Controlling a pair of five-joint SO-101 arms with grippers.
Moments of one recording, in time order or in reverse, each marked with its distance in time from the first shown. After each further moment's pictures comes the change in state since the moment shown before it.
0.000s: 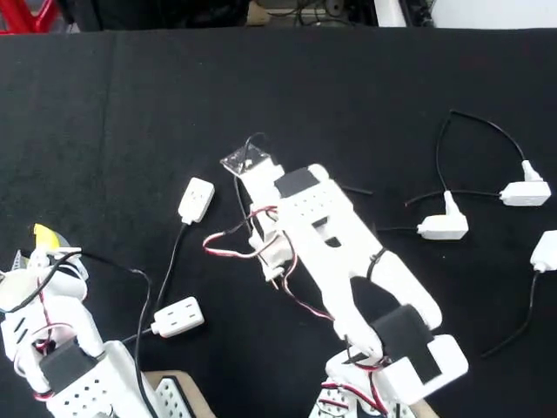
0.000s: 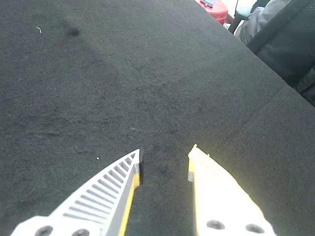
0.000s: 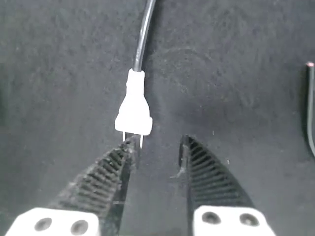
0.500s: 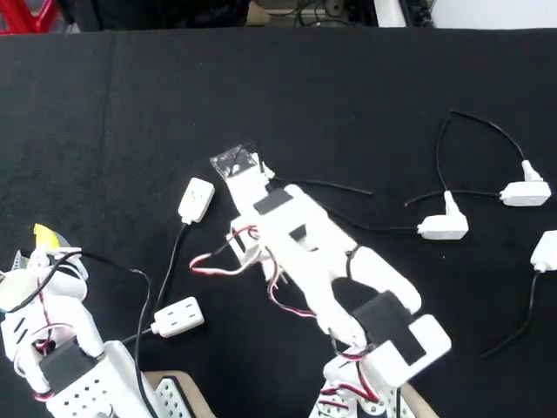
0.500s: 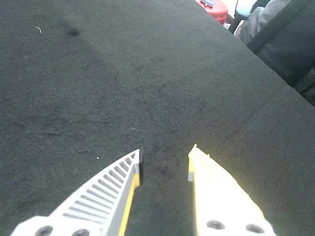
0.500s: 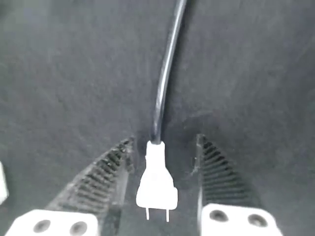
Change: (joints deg) left arm 0.0 0.0 0.0 0.0 0.0; right arm -5.4 6.3 3.1 -17.9 -12.7
